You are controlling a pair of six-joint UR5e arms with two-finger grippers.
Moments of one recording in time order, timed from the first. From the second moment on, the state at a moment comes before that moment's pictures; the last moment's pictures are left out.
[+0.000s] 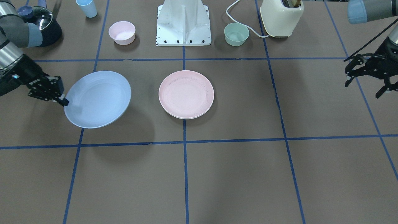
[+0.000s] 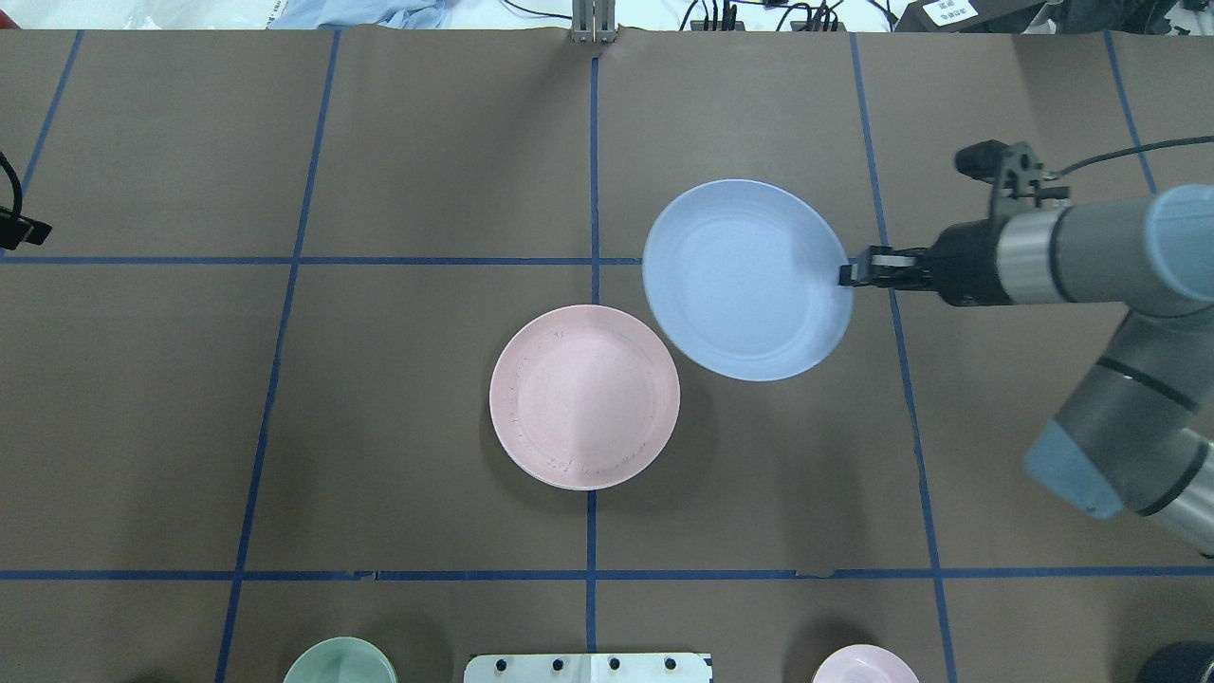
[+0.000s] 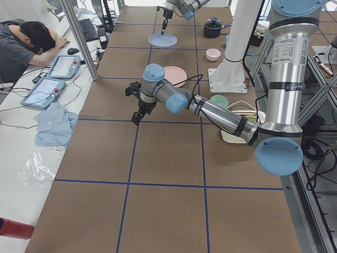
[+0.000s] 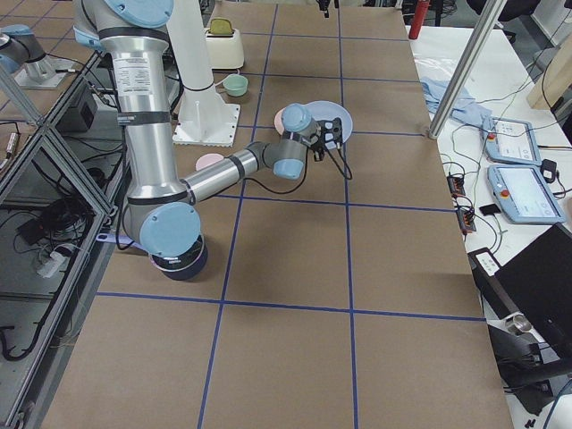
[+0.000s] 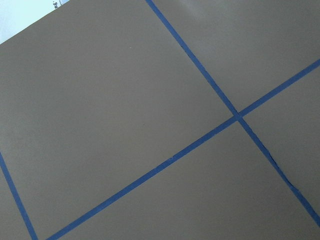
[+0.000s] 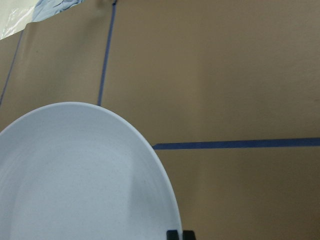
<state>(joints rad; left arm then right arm) -1.20 -1.59 -1.96 -1.84 -2.17 -0.13 0.75 -1.39 1.86 -0.78 1.95 1.30</state>
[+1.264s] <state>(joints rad) -1.20 -1.59 -1.96 -1.84 -2.17 -0.15 0.39 -1.11 1.90 -1.38 1.55 1.43</state>
